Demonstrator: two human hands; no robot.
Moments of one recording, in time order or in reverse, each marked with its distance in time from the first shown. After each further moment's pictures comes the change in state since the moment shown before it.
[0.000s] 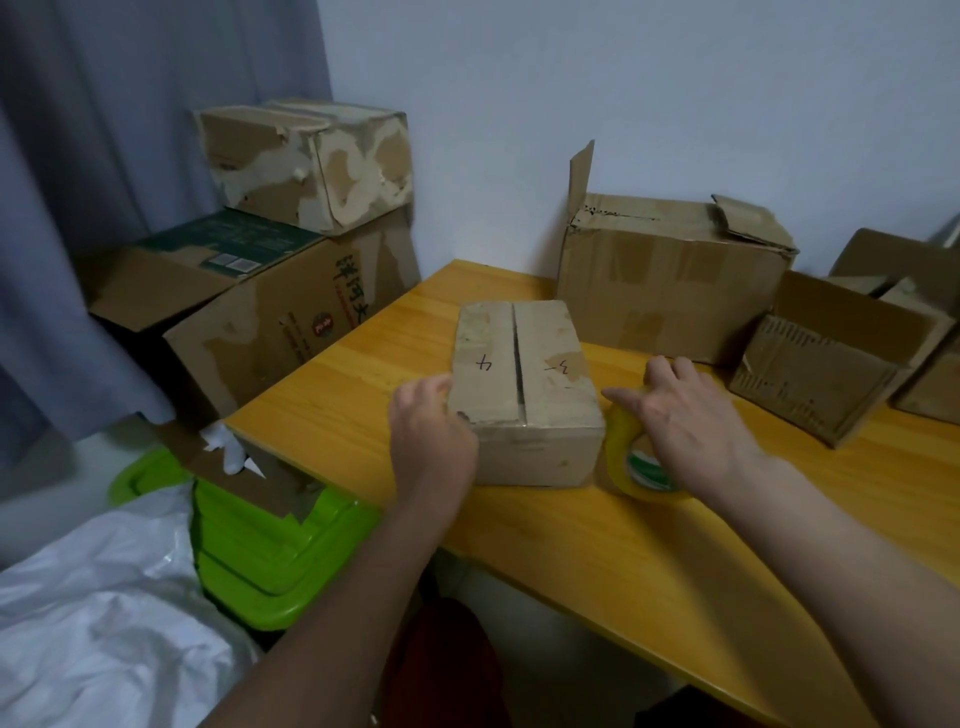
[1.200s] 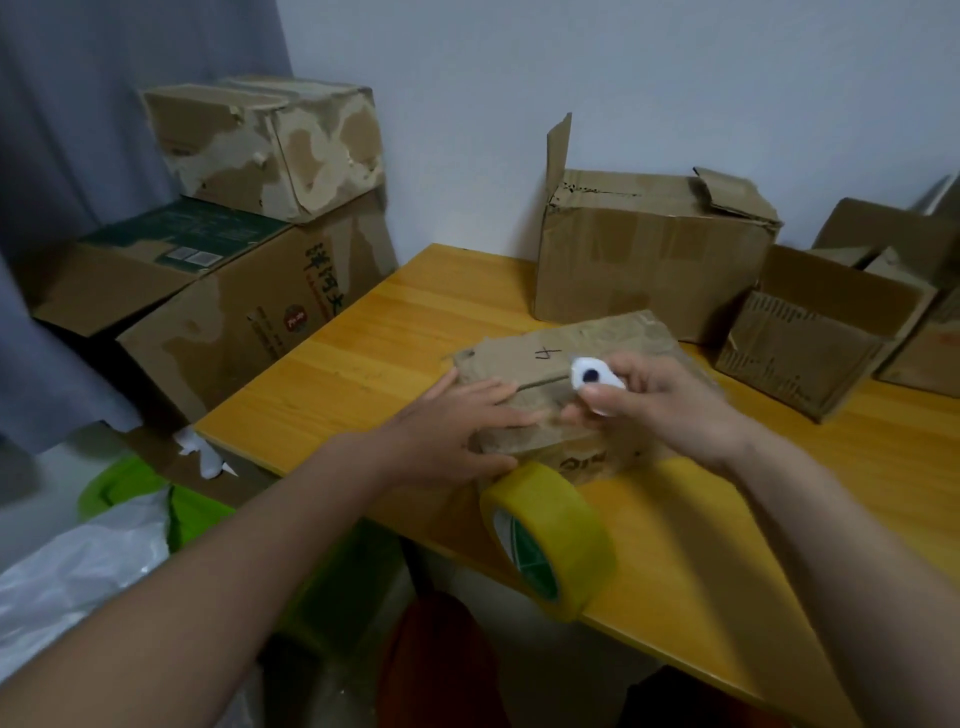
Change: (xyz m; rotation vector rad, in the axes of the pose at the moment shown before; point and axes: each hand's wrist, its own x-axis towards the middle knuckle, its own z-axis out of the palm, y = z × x) left_hand 0.042 -0.001 -0.006 0.497 -0.826 0.793; right_hand 0.004 0.009 0.005 1.522 -0.149 -0.037
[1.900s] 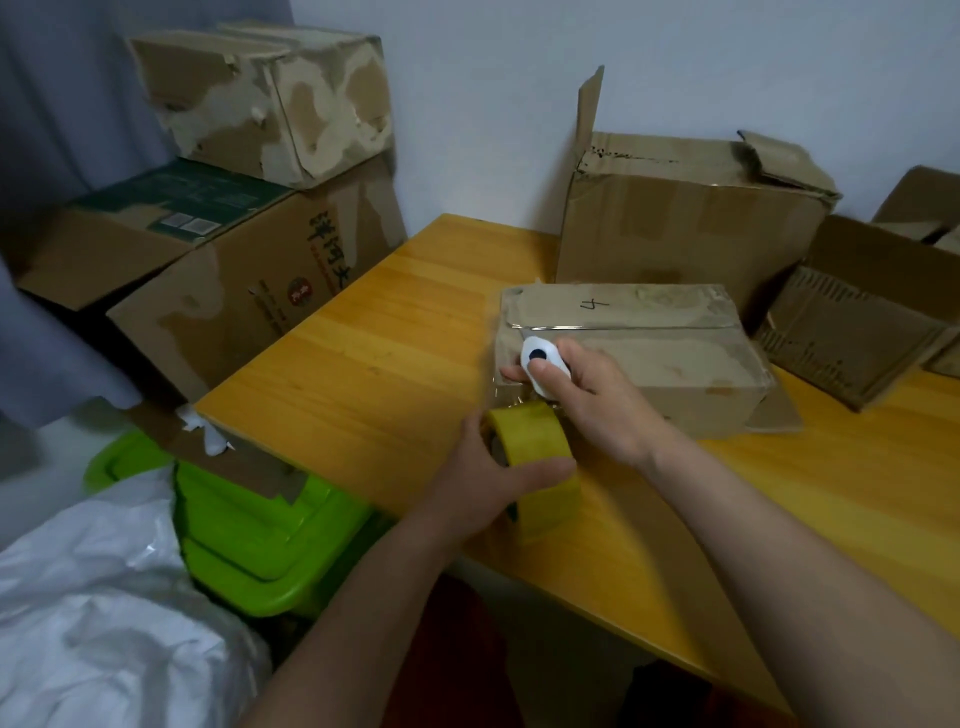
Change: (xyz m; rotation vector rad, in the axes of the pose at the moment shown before) left_hand -0.015 0.038 0.043 -1.314 0.219 -0.554; right_hand 0.059 0.021 0.059 -0.138 0.152 -0.110
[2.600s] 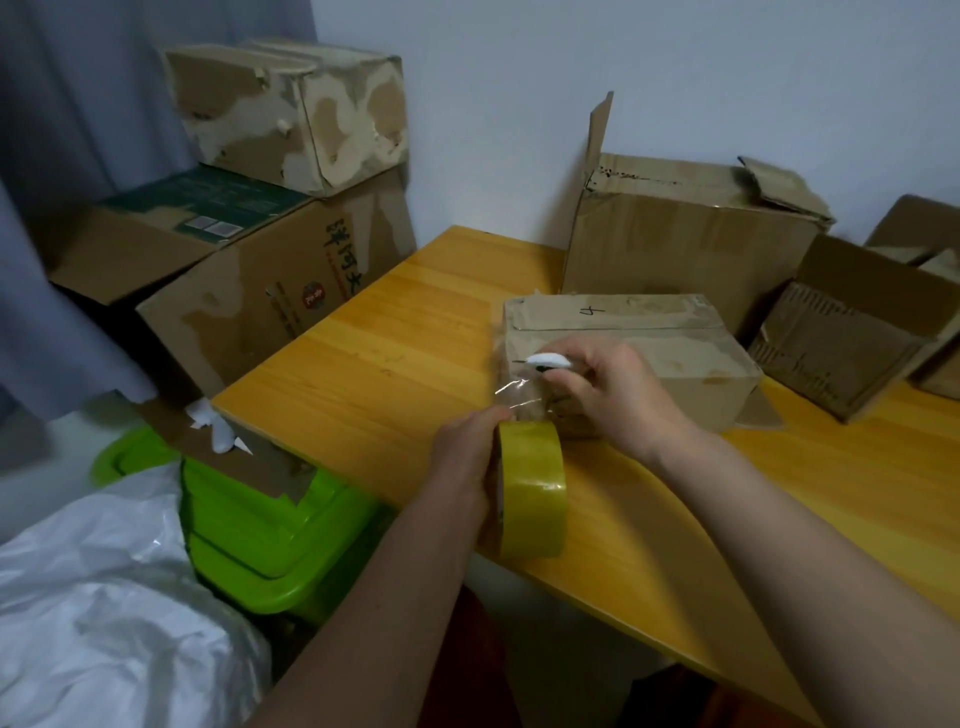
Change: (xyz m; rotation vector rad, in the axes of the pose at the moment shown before) left_hand 0.023 0.008 0.003 -0.548 0.361 -0.207; right_hand -0.002 -0.016 -0.010 -0.363 0.088 -0.131
